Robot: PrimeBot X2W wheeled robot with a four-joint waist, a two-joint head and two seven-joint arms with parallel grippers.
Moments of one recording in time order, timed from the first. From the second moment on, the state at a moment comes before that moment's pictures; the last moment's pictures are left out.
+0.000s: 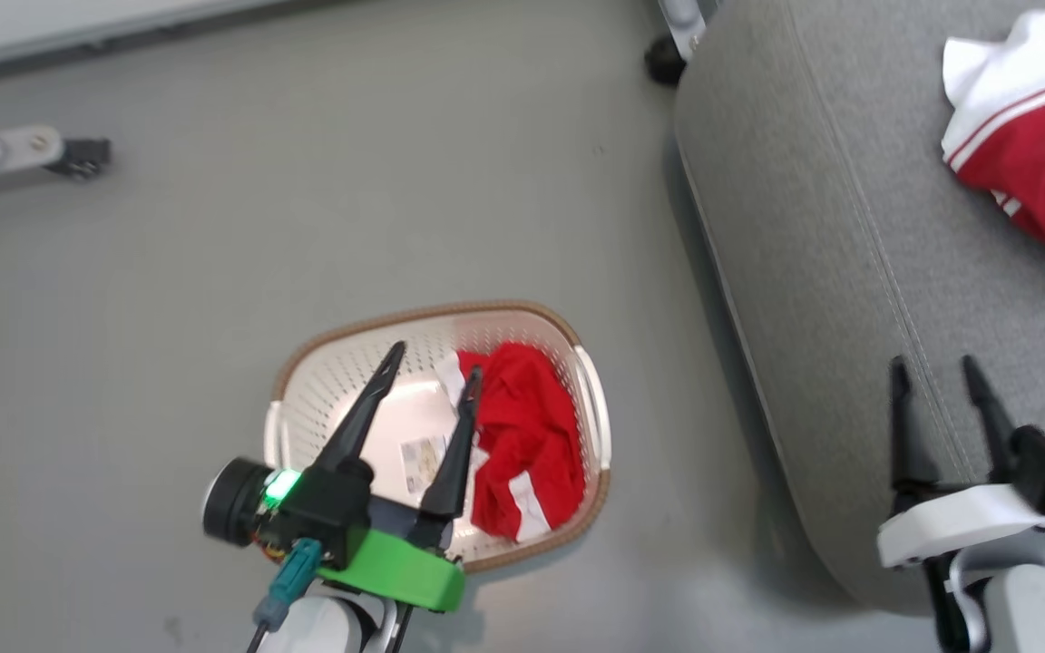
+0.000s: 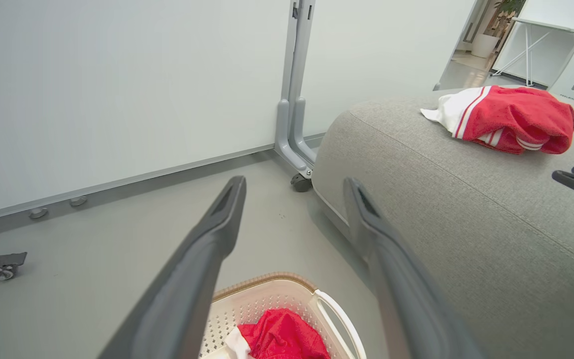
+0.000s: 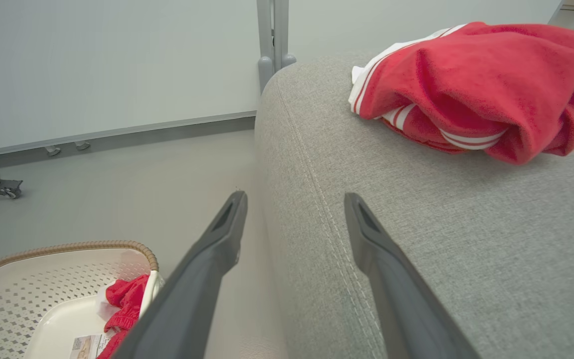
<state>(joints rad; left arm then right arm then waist) -0.16 0.10 -0.43 0.09 -0.17 -0.02 -0.26 -0.13 -0.05 -0.17 0.21 0.12 0.13 -0.26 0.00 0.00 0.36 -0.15</state>
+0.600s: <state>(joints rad) 0.13 0.05 -0.16 -0.02 -0.17 -0.01 -0.26 -0.01 -0.05 0.14 0.11 0.28 0.13 -0.26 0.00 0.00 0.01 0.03</state>
